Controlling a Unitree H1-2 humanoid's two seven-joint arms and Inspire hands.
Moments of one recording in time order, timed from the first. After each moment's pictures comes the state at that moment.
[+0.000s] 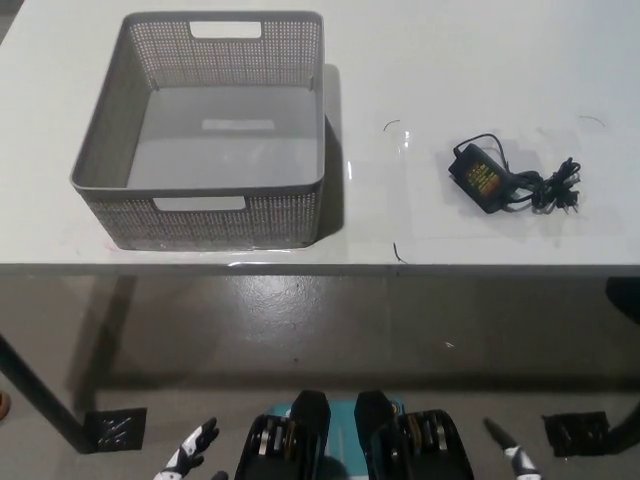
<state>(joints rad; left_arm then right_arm) 0.33 0.22 -0.16 -0.15 0.29 -0.17 -0.03 0.28 -0.23 0.29 0.03 -0.30 -0.38 -0.22</state>
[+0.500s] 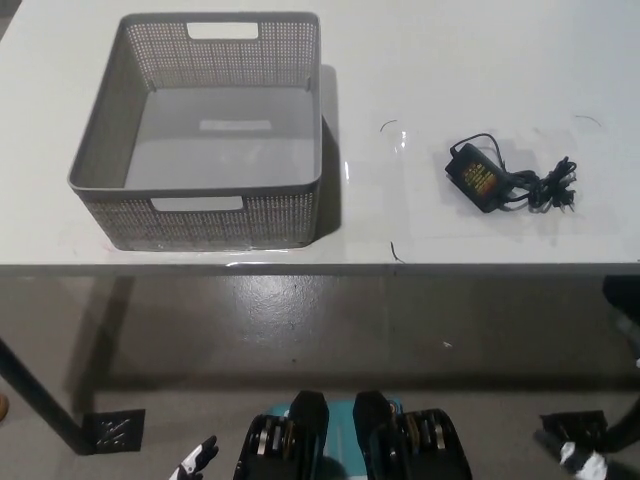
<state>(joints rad) 0.36 0.22 -0.16 -0.15 0.32 -0.19 -0.03 0.23 -0.30 0.04 -0.51 -0.37 -0.22 -0.14</state>
